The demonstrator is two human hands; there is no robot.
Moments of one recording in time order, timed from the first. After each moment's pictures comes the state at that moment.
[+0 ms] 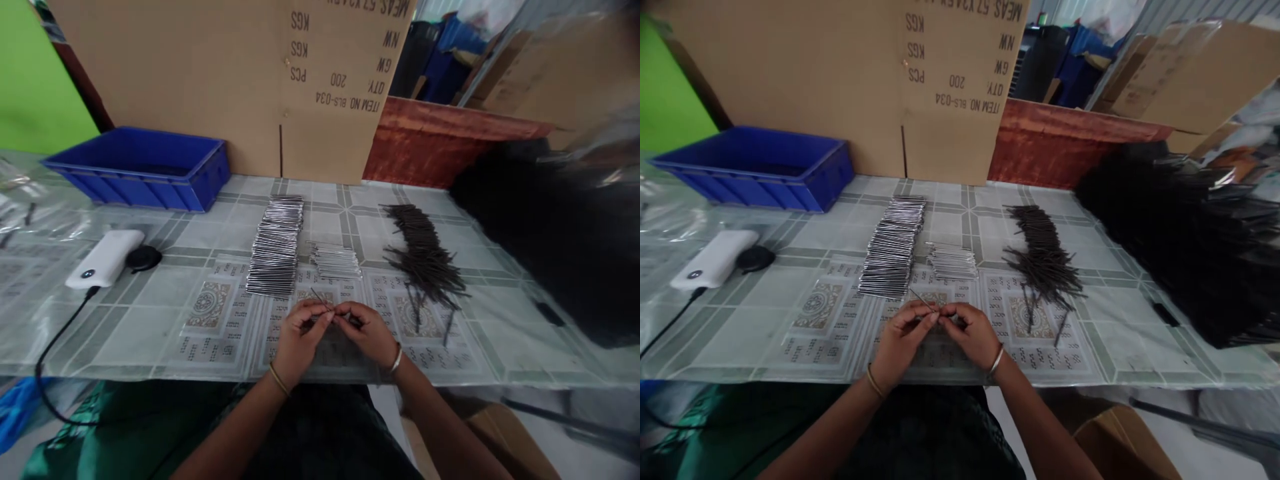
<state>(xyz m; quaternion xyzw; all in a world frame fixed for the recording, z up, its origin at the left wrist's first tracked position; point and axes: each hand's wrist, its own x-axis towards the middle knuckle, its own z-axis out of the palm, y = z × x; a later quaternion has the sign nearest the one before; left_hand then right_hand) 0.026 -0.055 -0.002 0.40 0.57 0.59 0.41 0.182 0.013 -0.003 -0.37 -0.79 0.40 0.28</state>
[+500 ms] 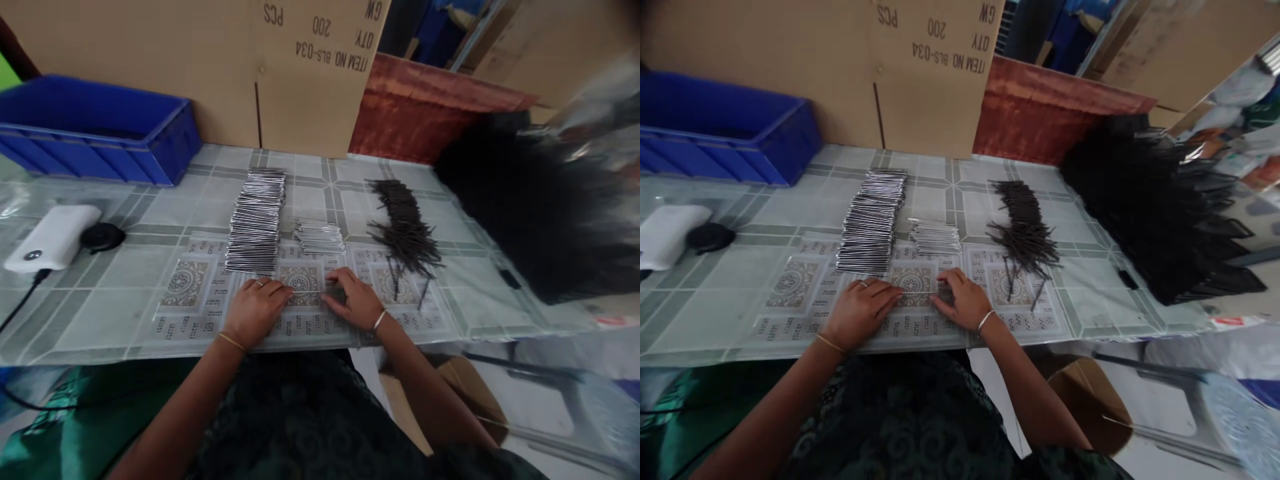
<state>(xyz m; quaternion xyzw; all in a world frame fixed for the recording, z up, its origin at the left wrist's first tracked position) -0.037 -0.063 -0.004 0.80 0.57 0.19 0.01 0.207 0.022 -0.003 -0.38 -0.88 0.27 0.13</state>
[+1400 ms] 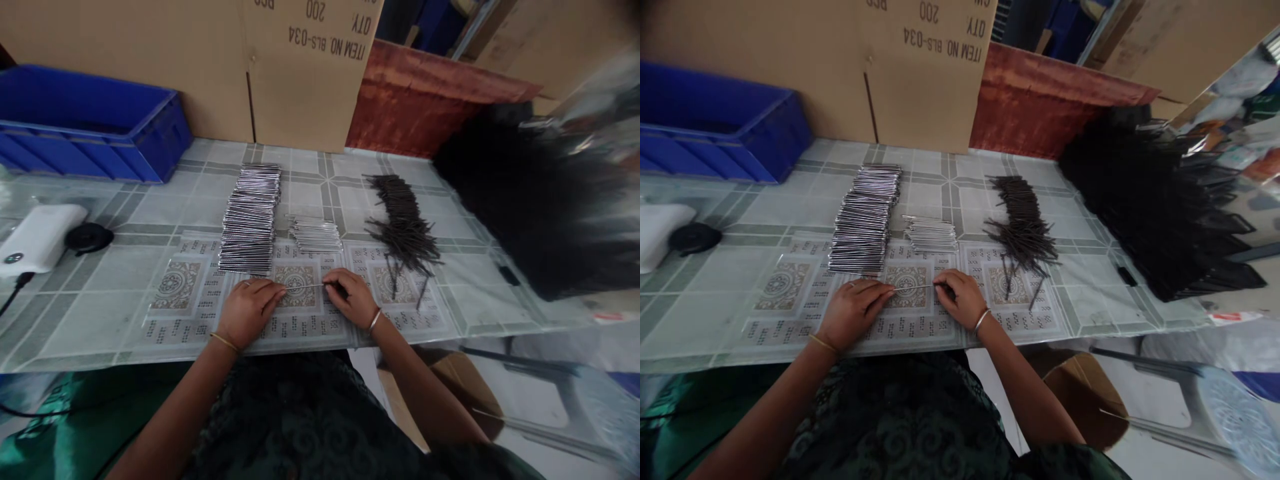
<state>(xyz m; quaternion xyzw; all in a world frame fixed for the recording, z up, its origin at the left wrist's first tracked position) -0.042 -0.061 -0.024 0.76 0.59 0.26 0.05 0.207 0.028 -0.019 -0.33 -0.85 0.32 0.26</state>
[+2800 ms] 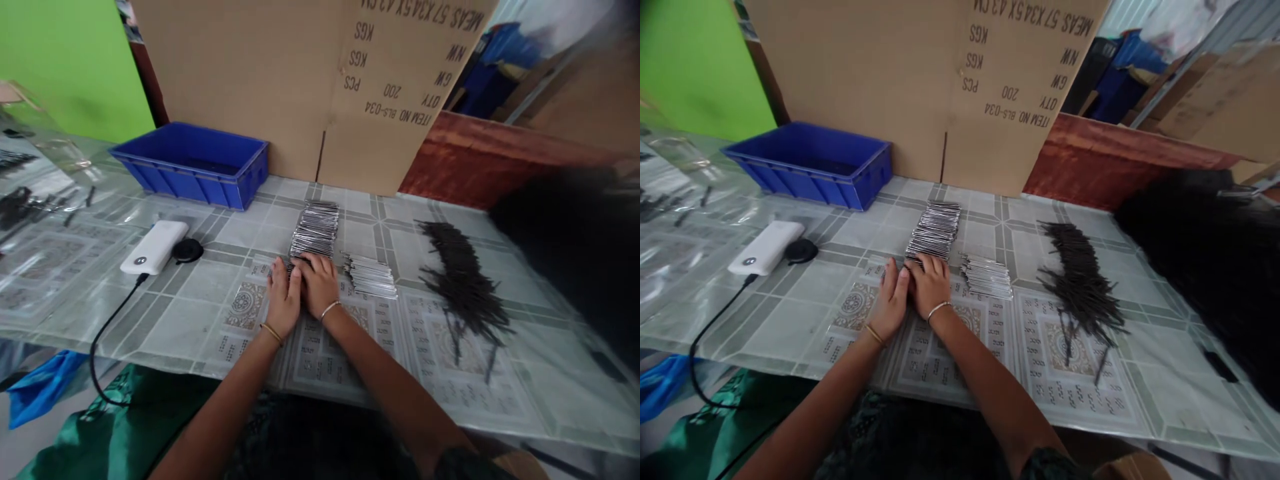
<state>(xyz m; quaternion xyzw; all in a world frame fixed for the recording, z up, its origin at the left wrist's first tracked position) -0.092 -0.020 -0.044 0.38 0.73 0.51 0.25 -0.005 0.052 -0.016 -0.36 -0.89 0.16 0.22</state>
